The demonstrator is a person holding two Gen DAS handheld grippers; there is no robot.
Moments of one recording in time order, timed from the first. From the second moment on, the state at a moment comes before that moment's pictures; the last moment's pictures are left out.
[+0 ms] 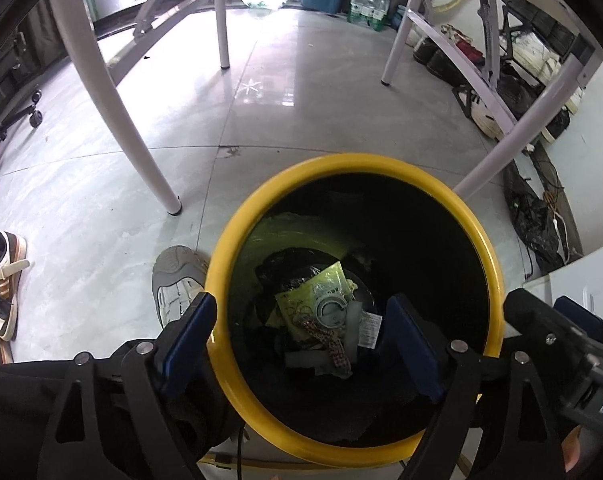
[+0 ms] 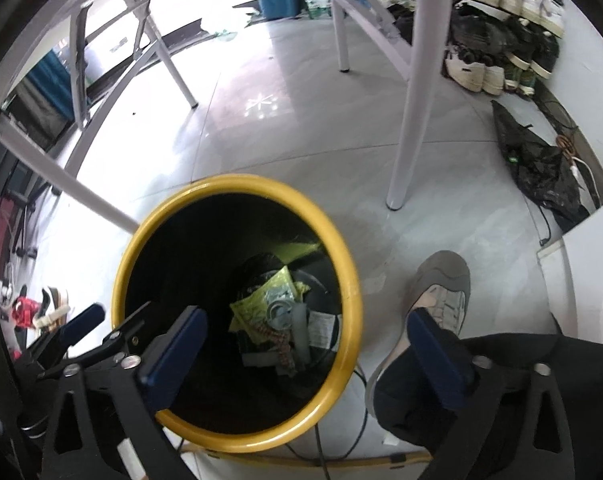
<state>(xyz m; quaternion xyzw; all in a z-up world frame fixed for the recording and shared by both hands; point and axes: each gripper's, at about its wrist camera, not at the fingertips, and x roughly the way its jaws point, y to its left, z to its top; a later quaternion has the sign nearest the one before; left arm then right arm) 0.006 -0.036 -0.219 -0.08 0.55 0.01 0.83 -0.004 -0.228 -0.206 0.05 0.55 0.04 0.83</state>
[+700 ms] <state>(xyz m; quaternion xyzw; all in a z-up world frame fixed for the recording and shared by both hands) -0.028 -0.016 -0.146 -0.14 0.44 0.00 0.89 -0.024 -0.229 -0.148 0.04 0.46 0.06 0.88</state>
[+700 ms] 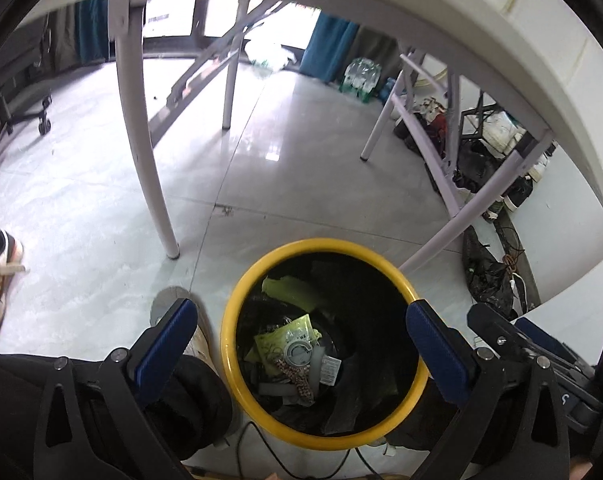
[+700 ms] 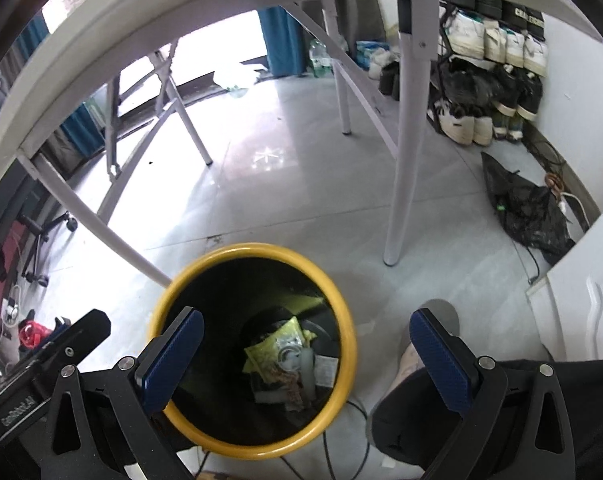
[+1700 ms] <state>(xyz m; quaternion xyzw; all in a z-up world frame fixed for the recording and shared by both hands) -0.035 -0.021 -0.157 -0.10 0.48 0.02 0.87 -0.043 -0.224 -0.160 -0.04 0.51 0.05 0.86</state>
